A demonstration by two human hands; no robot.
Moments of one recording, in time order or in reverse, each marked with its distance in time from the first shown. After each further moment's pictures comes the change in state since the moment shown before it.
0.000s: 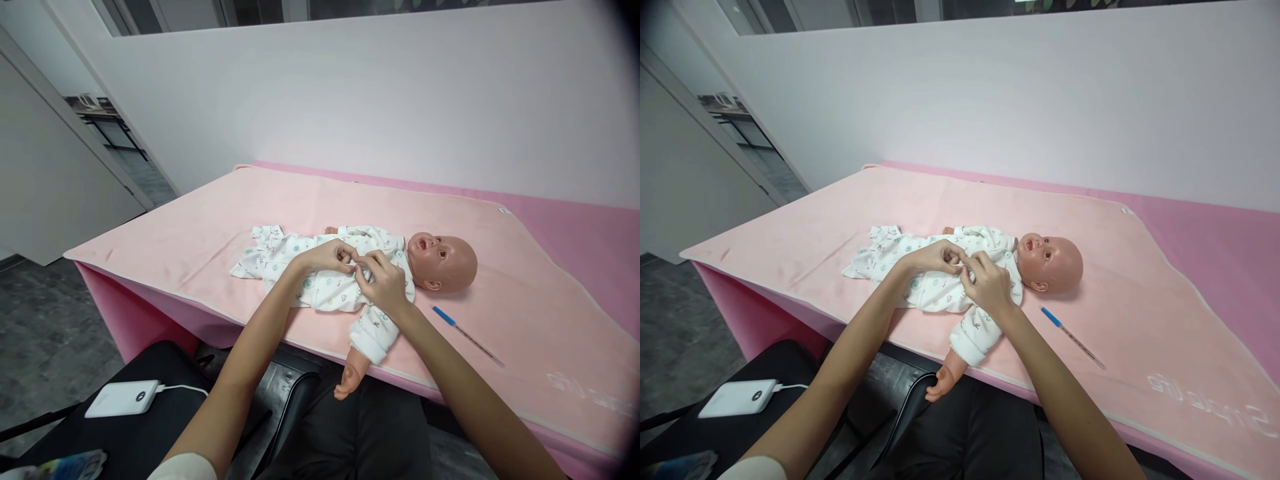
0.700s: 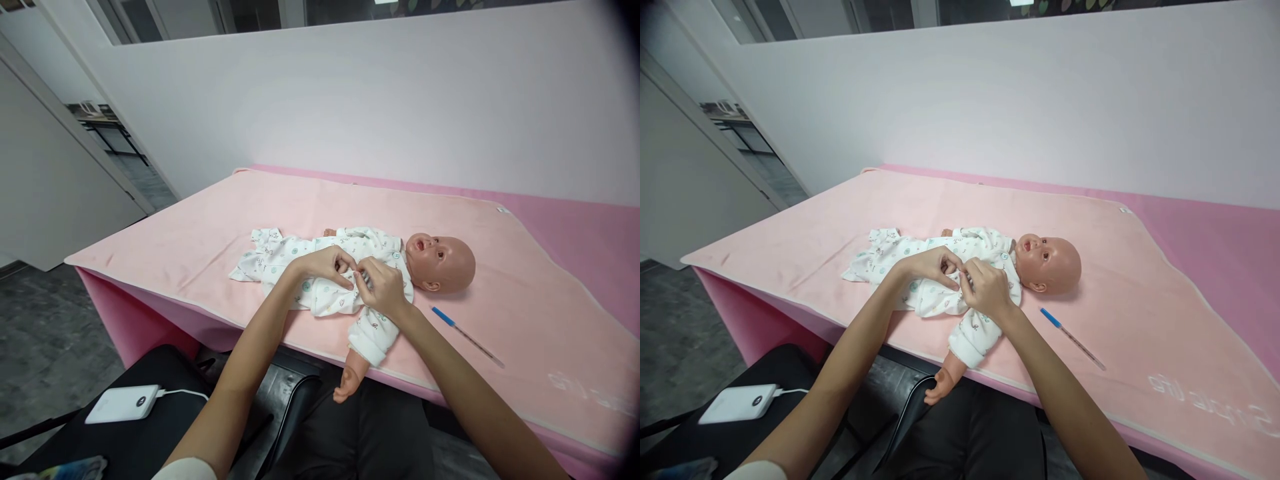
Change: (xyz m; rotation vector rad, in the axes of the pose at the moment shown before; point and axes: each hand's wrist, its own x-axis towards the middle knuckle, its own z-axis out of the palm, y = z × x) left_hand -0.004 0.000 0.001 0.110 -0.105 0.015; right_hand 0.000 0.002 -0.007 0.082 -0.127 -0.061
